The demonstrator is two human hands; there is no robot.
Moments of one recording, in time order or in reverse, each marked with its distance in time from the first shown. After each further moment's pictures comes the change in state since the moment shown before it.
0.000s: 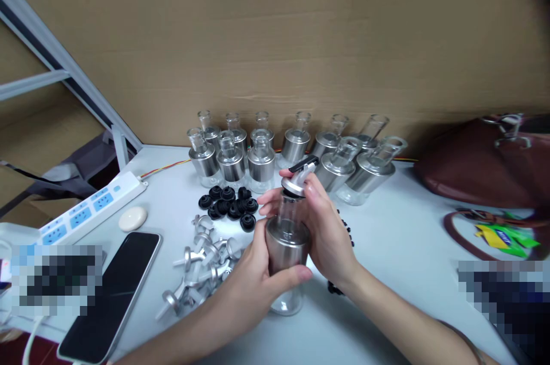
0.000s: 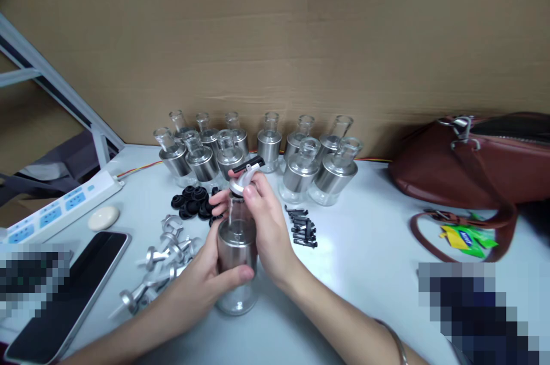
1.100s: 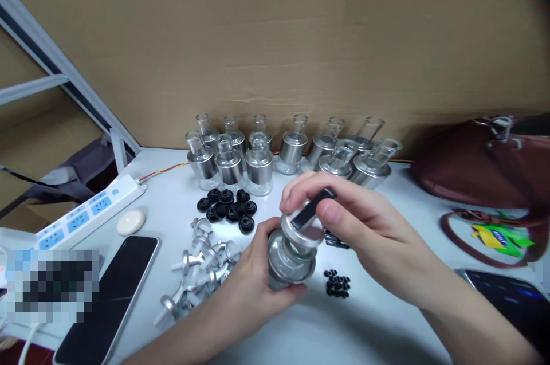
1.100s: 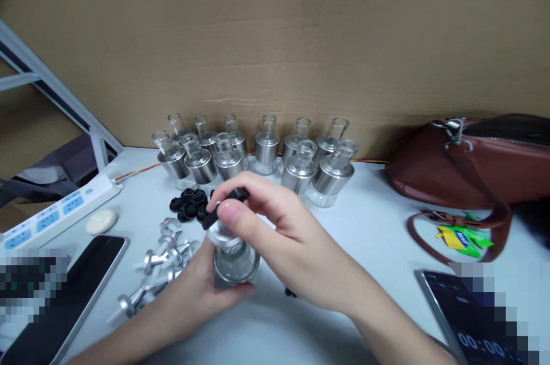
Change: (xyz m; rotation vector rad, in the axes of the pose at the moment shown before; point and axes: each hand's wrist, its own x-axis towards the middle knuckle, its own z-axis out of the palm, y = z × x) left_hand -0.003 -0.001 -0.001 0.311 0.048 0.065; right_hand -0.008 -0.069 -0.009 -0.538 -0.266 -0.164
